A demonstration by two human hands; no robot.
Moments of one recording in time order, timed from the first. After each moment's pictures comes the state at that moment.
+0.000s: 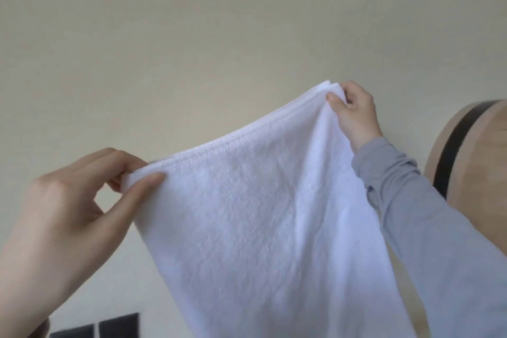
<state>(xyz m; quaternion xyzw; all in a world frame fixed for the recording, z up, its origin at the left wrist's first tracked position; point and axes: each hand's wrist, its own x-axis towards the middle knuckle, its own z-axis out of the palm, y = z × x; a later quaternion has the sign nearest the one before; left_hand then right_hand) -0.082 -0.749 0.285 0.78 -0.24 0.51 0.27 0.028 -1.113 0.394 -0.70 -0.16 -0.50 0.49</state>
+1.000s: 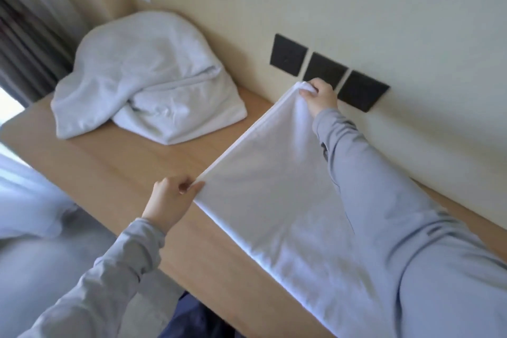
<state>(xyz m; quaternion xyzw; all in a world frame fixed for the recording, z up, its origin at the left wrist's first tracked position) -0.231 -0.545 -0.151 0.82 0.40 0.10 0.39 0.107 -0.637 -0.106 -0.87 -0.22 0.11 0.42</state>
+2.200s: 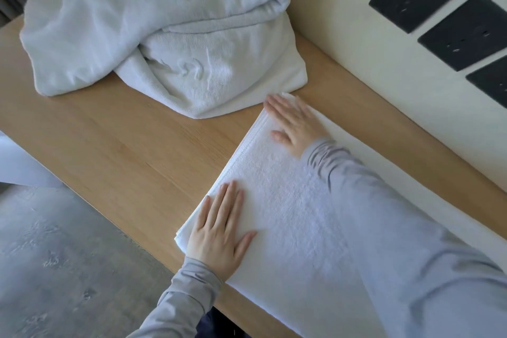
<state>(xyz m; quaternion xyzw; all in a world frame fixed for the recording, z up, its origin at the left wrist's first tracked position) -0.263 -0.552 -0.290 0.95 0.25 -0.02 0.18 0.030 -0.551 -0.279 -0.74 -0.66 0.10 -0.03</state>
